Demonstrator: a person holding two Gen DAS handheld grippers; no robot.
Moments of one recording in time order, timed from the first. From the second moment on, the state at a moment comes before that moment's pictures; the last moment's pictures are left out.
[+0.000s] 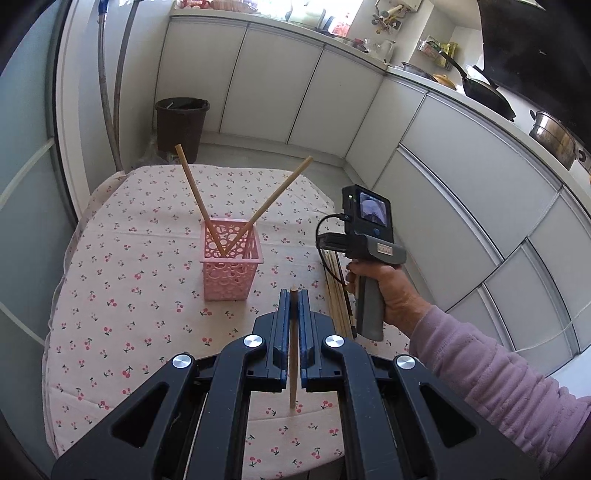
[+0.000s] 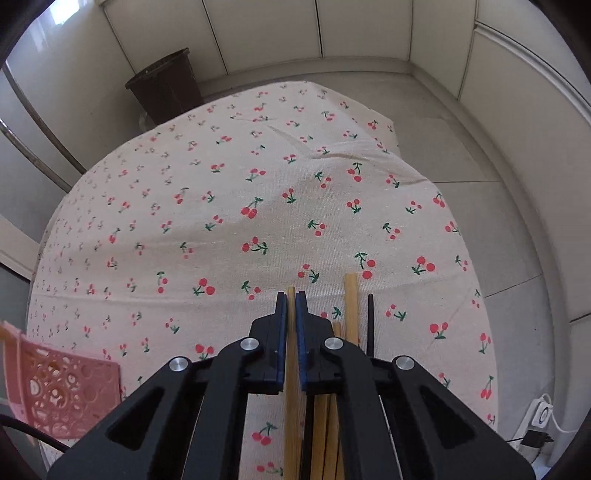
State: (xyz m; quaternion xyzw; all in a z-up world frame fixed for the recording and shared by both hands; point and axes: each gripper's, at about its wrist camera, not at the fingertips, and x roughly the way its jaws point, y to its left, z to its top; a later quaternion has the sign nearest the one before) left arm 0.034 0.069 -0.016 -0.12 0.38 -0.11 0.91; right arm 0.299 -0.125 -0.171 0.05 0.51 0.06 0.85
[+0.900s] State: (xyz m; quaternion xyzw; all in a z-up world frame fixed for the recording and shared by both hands) left arm 0.035 0.119 0.094 -0.18 0.22 -0.04 0.96; right arm 0.075 -0.129 0.109 0.09 0.28 0.21 0.93
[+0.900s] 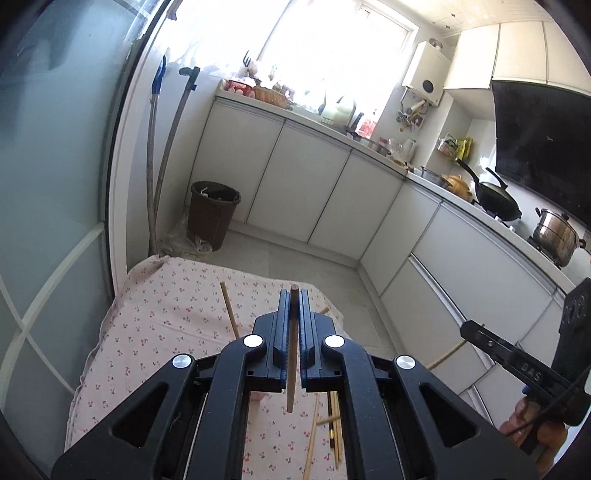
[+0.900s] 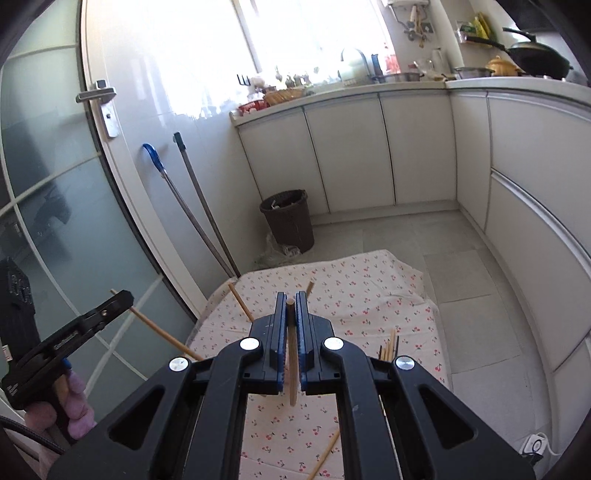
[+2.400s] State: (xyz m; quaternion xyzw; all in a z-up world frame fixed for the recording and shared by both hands) left arm 0.091 0.139 0.056 -0.21 0.28 0.05 0.94; right arm 0.163 -0.059 0.056 0.09 0.28 0.15 0.94
